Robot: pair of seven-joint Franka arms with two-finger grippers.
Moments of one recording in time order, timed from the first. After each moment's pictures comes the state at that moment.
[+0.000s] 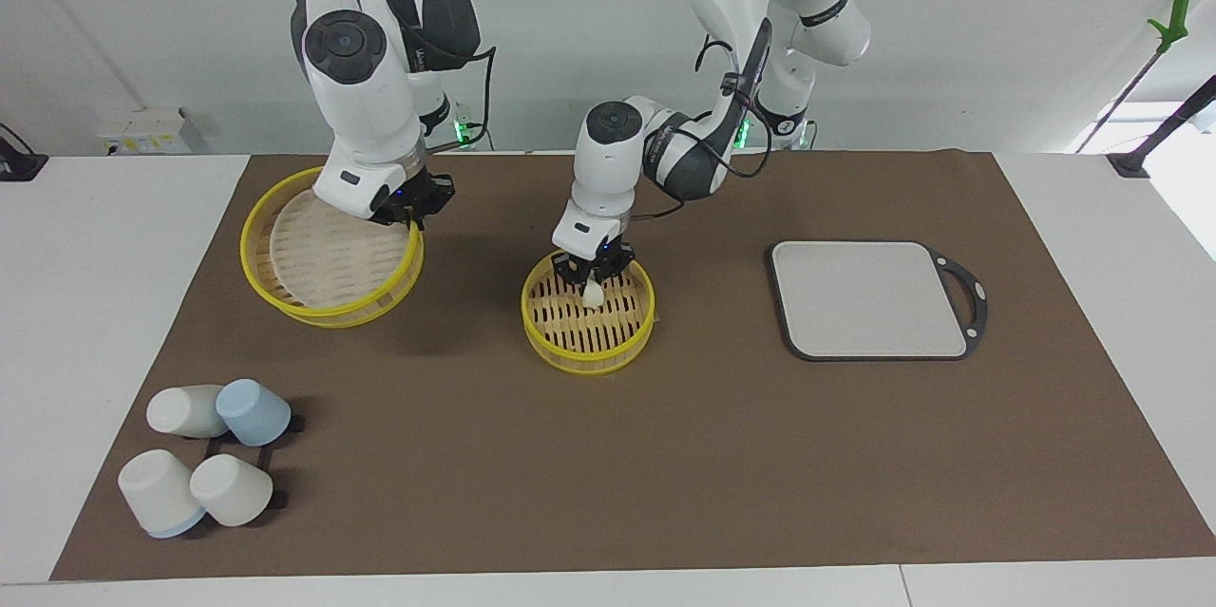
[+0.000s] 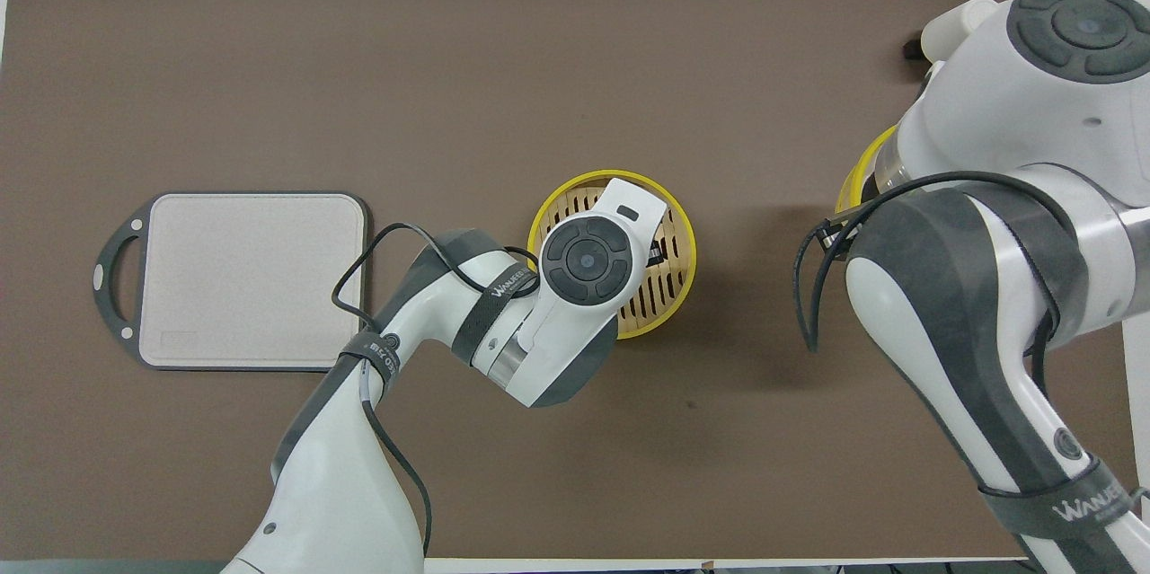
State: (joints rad) left arm -0.81 0.42 0.03 -1.77 -0.07 2.33 -0.94; right arm 0.02 0.10 0.23 -1.70 -0.07 1.58 -0.05
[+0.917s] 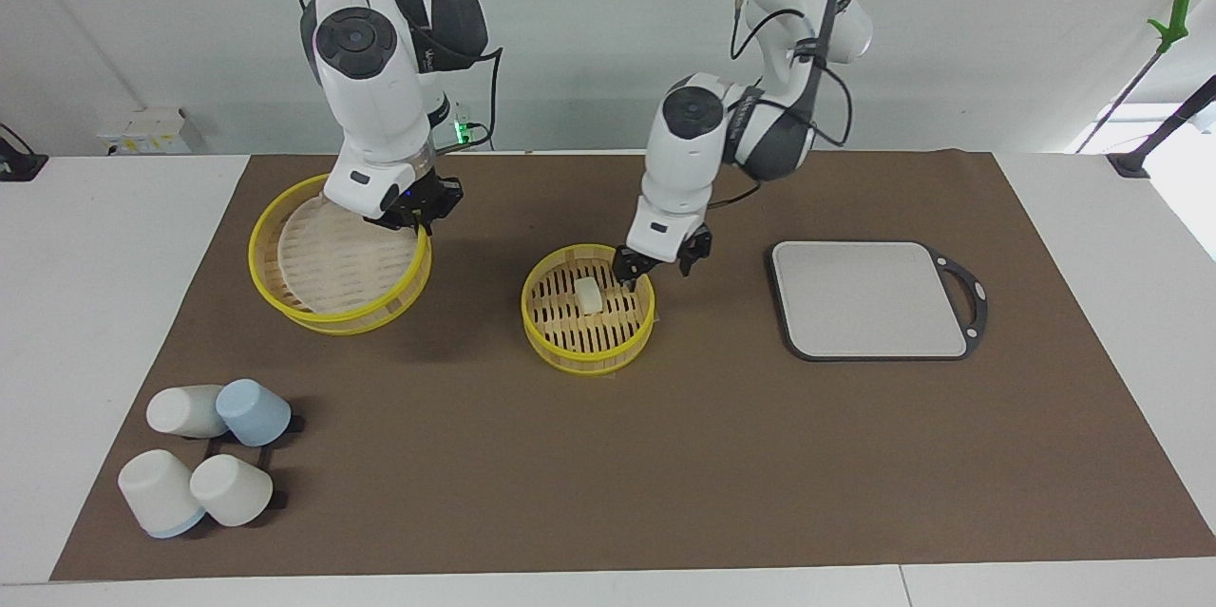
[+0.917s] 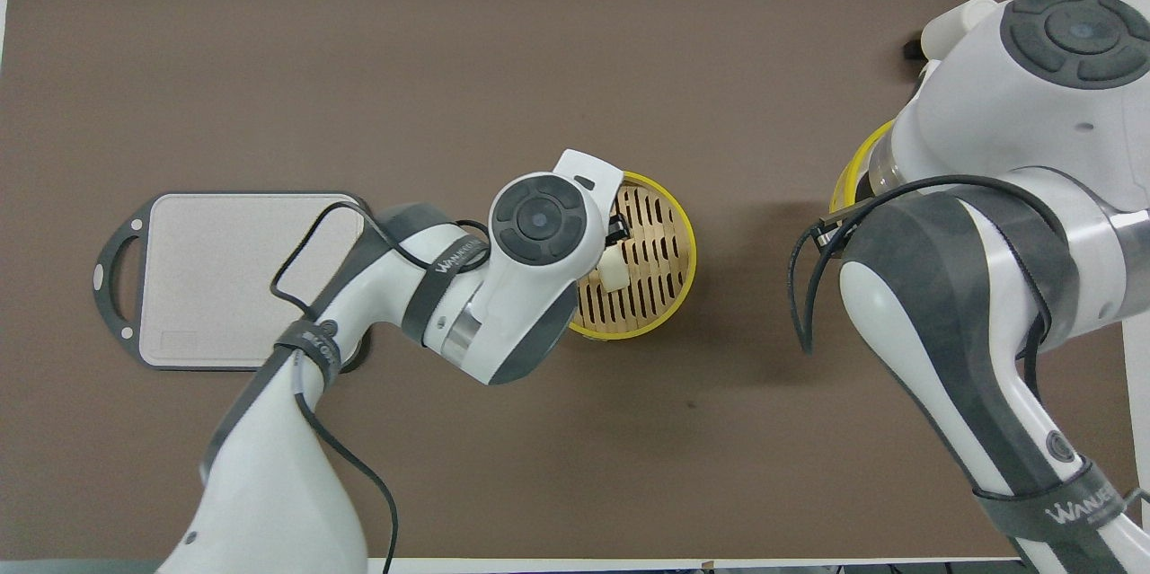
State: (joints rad) left arm -0.61 0.23 0.07 -1.76 -0.06 1.97 -0.74; right arm 0.07 0.10 0.23 -1.71 -0.05 1.67 -0.03
